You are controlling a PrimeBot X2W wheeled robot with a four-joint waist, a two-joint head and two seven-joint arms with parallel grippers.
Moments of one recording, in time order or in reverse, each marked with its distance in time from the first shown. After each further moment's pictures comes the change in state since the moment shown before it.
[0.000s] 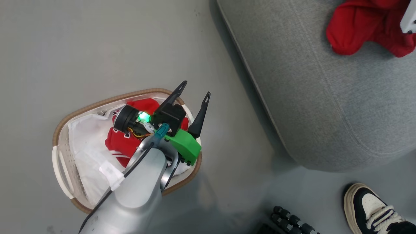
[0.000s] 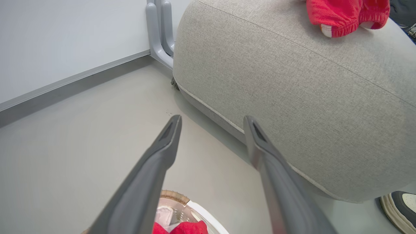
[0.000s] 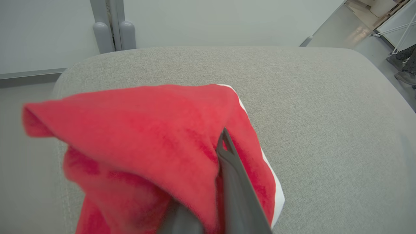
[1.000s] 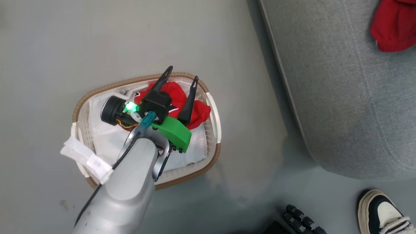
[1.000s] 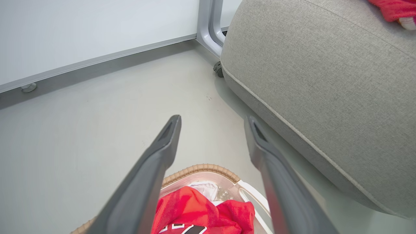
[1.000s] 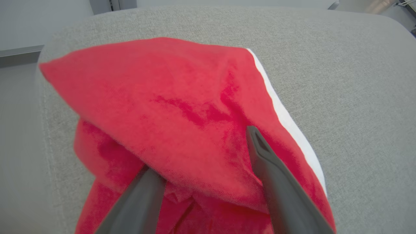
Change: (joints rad) left arm -0.030 -0.001 0.083 -0.007 0.011 0.010 0.000; right arm 0.012 -0.051 -0.100 0.043 -0.016 0.000 0.042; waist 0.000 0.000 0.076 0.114
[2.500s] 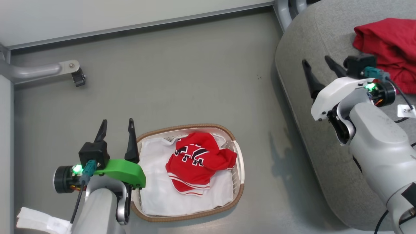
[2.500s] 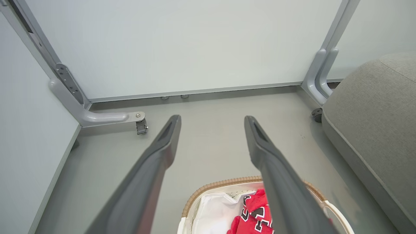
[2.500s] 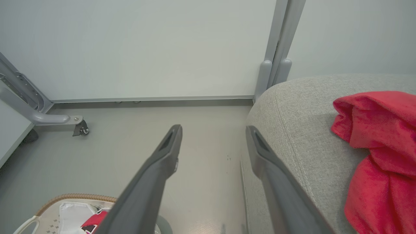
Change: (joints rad) left arm 0.324 0.004 0.381 -0.099 0.022 0.069 0.000; right arm 0.418 0.229 0.213 -0.291 0.133 0.000 -0.225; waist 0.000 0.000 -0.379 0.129
